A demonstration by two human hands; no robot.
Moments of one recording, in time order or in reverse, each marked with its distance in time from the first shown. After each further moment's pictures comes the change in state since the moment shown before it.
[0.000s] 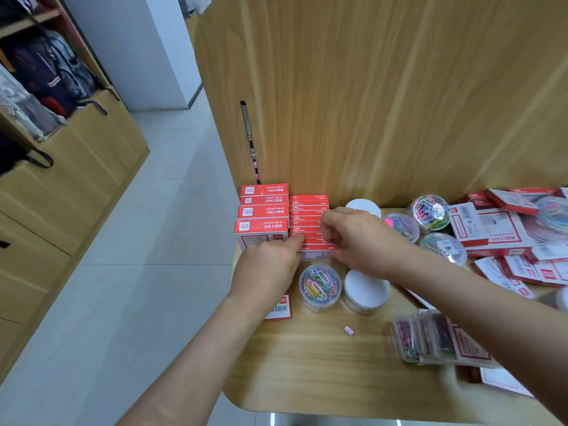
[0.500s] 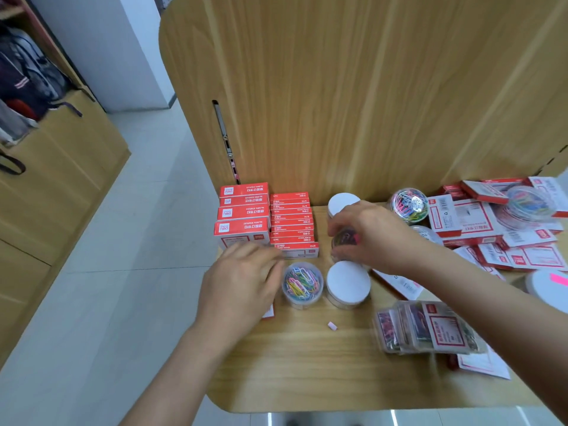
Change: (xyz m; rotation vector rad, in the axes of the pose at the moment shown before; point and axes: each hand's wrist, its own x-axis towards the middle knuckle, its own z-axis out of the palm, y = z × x) left_hand -0.029 0.000 -0.019 -0.268 0.063 -0.111; right_hand -0.026 0.029 -0.013 -0.026 0.043 0.092
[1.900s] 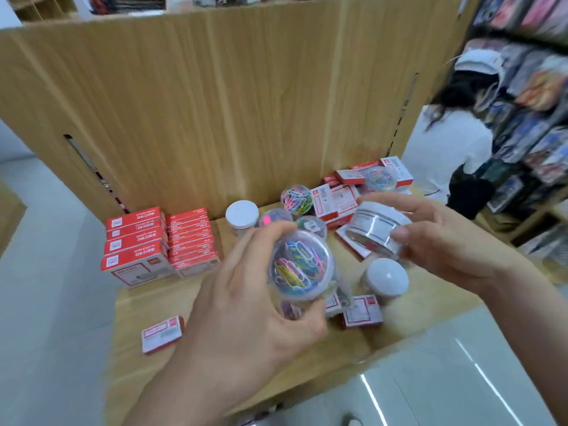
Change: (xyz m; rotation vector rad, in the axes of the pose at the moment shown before) left_hand -0.004 0.166 -0.043 -0.442 -0.186 0.187; right_hand -0.184 0.057 -0.080 1.290 0.196 0.315
